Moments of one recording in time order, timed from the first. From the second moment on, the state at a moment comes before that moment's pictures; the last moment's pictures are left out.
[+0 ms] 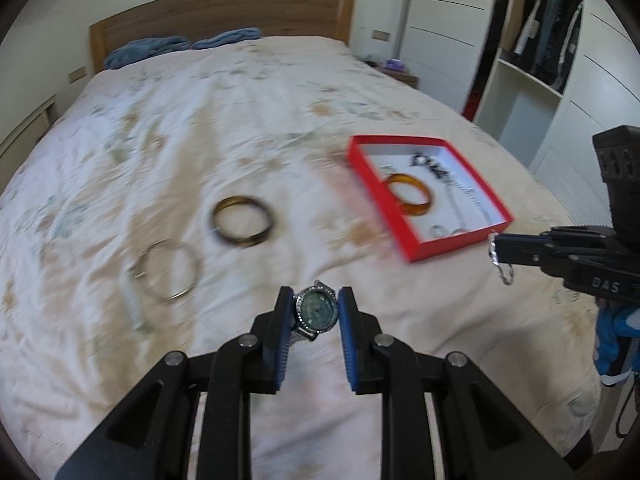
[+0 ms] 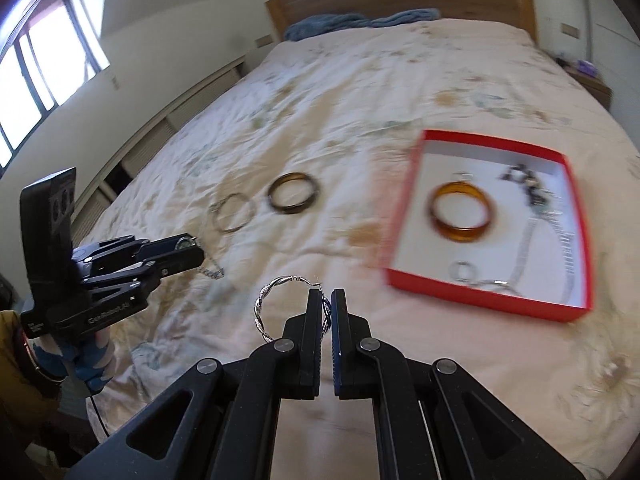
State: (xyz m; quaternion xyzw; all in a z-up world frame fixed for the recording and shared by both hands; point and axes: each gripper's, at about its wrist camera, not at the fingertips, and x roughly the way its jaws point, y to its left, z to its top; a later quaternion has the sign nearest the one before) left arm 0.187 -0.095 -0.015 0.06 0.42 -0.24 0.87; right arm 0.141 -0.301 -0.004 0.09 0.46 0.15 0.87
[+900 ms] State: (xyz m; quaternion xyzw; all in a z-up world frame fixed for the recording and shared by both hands) left arm 0.264 -0.328 -0.078 0.08 0.48 -0.32 0.81; right arm 0.228 -0.467 -0.065 0.07 0.50 0.08 0.86
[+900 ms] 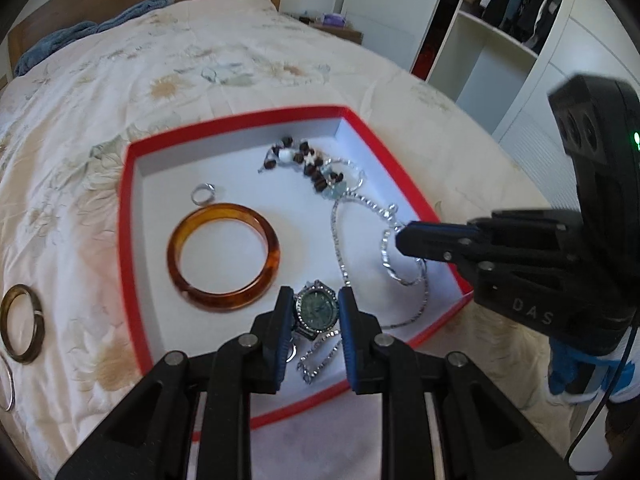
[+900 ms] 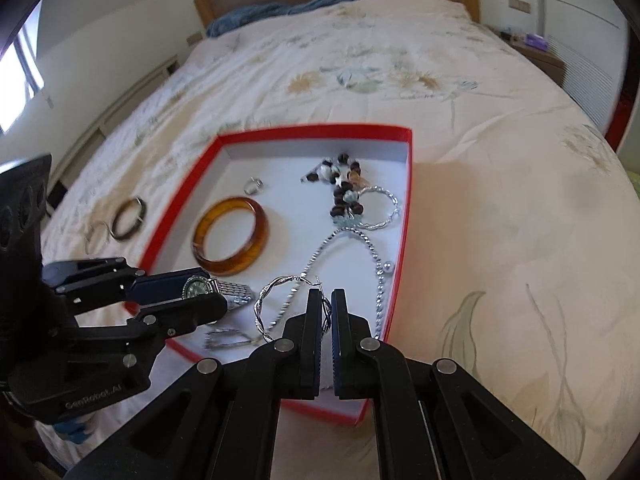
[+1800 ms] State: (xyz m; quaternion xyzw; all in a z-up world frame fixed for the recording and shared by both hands) left arm 0.303 -0.312 -0.100 0.02 0.51 -0.29 0.81; right arm 0.261 -0.445 -0.086 -0.12 0.55 0.11 0.82
